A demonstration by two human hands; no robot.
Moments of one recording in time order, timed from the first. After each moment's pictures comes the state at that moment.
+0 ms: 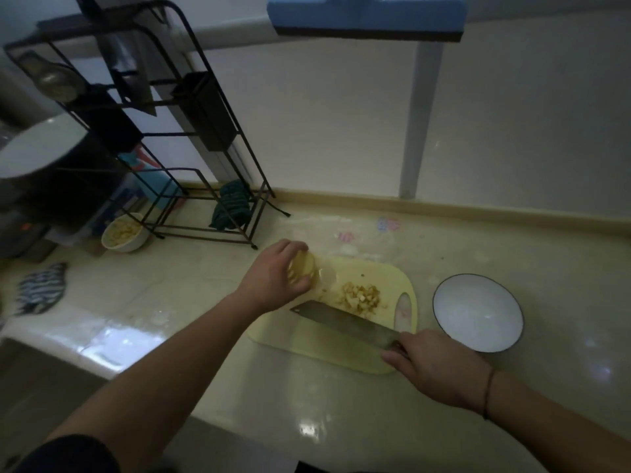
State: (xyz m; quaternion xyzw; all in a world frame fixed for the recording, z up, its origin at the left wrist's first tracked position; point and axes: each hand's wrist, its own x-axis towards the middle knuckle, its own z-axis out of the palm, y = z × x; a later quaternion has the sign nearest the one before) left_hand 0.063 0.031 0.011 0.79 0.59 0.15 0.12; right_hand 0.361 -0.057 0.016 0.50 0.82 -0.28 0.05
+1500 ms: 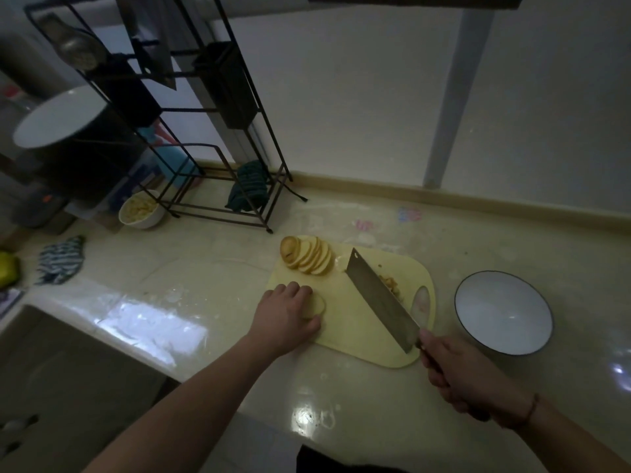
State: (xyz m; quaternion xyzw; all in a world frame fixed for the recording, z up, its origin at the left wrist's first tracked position) left_hand 0.067 -0.041 -0.034 0.73 0.67 -0.06 0.09; right_hand 0.369 -0.068 0.007 0.58 0.44 -0.68 -0.09
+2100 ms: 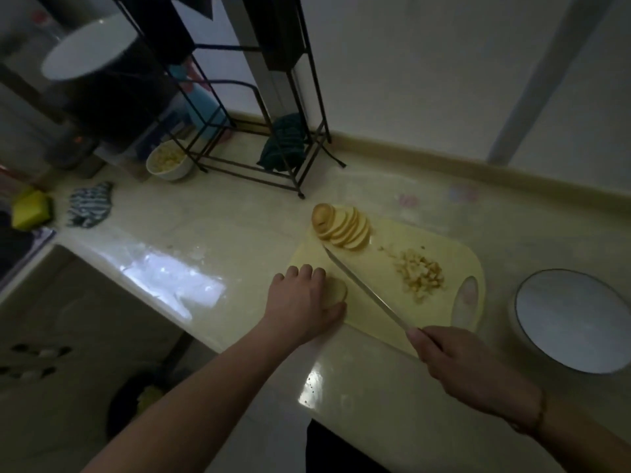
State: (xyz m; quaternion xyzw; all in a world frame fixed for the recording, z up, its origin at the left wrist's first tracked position) left_hand 0.060 -0.061 -0.039 0.69 0.72 -0.11 0.04; right_hand 0.321 -0.058 -0.011 0.51 0.71 -0.49 -0.03
